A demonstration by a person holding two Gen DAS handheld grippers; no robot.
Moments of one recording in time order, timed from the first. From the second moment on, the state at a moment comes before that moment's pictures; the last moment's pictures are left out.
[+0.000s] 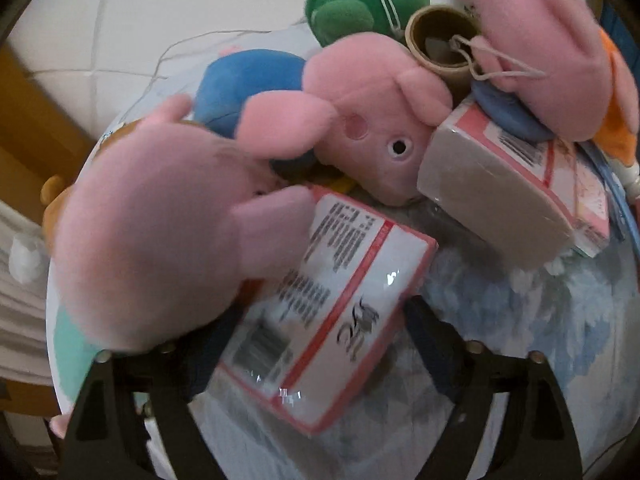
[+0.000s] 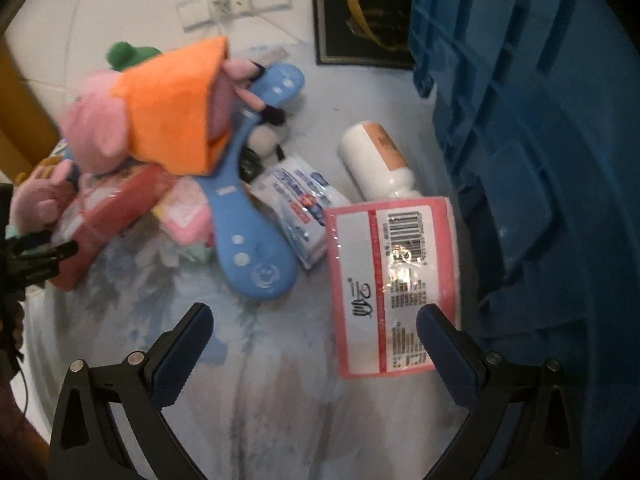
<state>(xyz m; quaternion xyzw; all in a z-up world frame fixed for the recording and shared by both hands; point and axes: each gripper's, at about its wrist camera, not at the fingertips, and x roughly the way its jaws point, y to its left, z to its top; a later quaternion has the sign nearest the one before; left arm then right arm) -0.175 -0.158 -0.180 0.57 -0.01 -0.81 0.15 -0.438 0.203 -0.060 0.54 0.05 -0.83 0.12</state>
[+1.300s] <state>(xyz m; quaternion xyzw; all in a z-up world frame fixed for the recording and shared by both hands) -0.144 -0.086 -0.176 0.56 0.09 -0.82 0.11 -0.476 0.183 -0.075 0.51 0.07 -0.84 0.14</state>
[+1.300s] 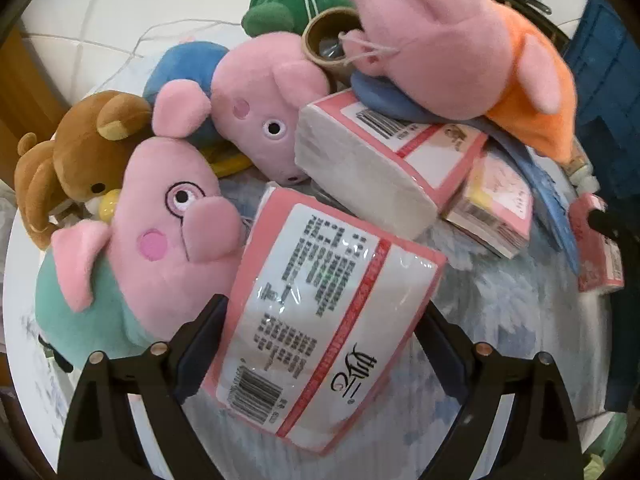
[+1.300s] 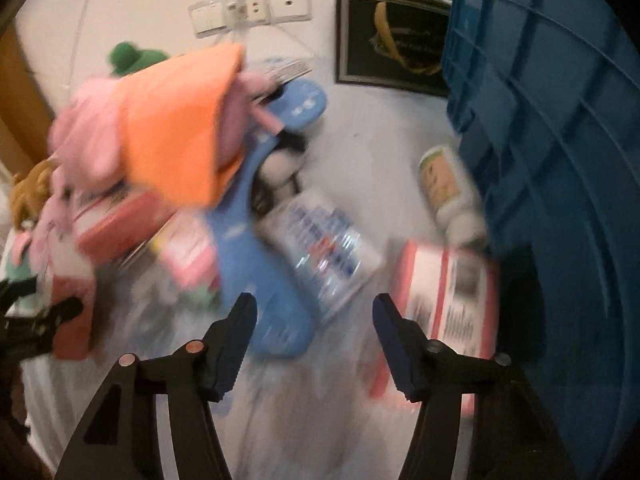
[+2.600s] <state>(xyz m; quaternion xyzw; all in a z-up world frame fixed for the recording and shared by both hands) -0.082 -0.022 -0.034 0.42 0.04 -0.91 0.07 -0.338 0.174 0.037 0.42 0.10 -0.88 0.19</state>
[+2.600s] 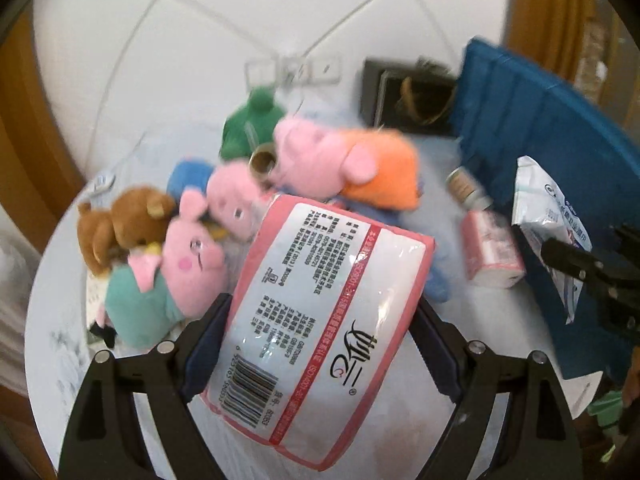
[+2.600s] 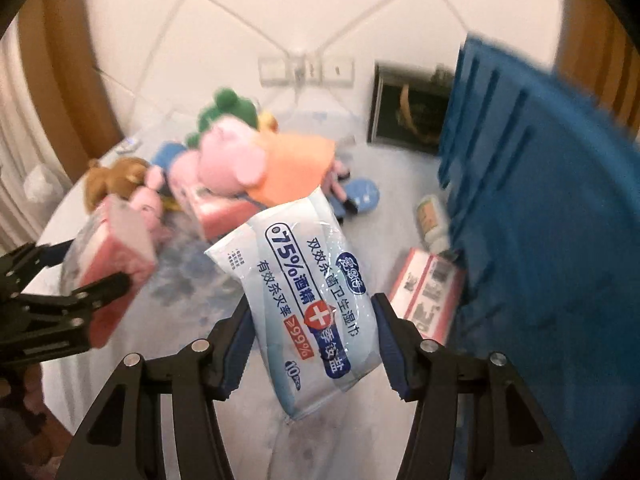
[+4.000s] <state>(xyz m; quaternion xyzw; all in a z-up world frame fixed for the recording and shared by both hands) -0.106 0.337 0.138 0.22 -0.09 -0.95 -0.19 -0.226 0.487 0.184 0.23 0.03 -0.97 -0.05</state>
